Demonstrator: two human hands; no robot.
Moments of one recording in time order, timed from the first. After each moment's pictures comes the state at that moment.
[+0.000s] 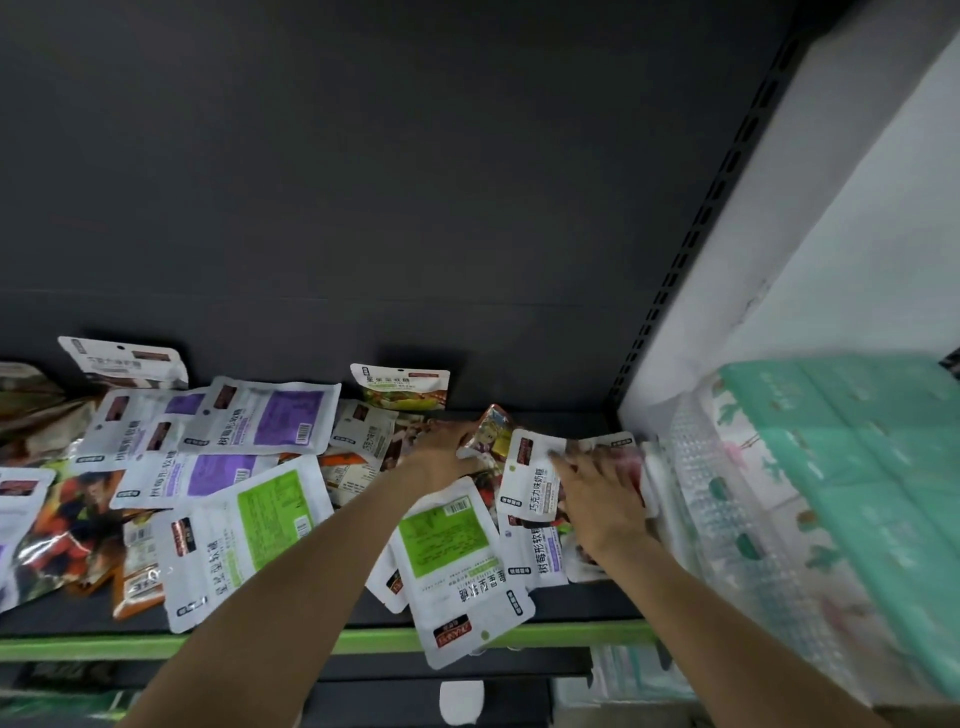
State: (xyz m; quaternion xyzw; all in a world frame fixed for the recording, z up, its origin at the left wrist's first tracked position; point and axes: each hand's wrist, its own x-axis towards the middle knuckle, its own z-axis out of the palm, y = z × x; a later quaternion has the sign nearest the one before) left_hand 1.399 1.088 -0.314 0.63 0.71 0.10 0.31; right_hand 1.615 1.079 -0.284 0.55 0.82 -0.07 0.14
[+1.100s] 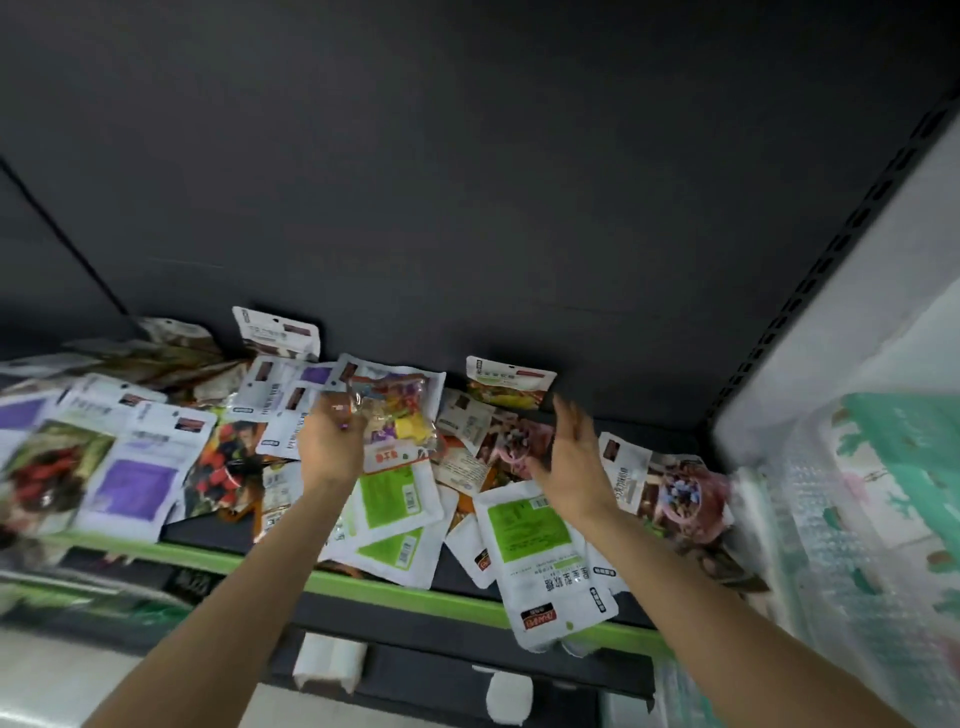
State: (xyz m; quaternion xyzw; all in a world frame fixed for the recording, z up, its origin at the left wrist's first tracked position) left_hand 1.289 0.956 -0.247 0.24 0.83 0.49 0.15; right_hand 1.515 1.056 -0.263 0.51 0.81 -0.26 -0.13
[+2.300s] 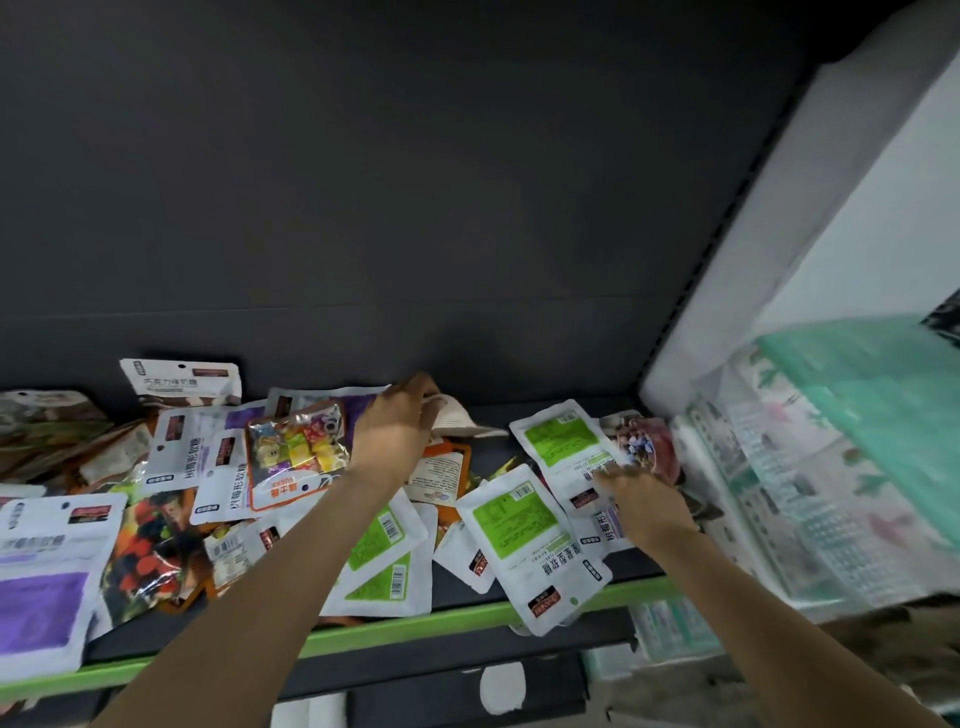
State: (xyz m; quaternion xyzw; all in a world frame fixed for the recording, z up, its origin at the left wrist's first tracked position) left_hand 1.304 1.016 -0.236 0.63 0.73 0.25 0.09; right_hand 1.585 1.023 -0.266 0.58 0.80 -0.03 0.14
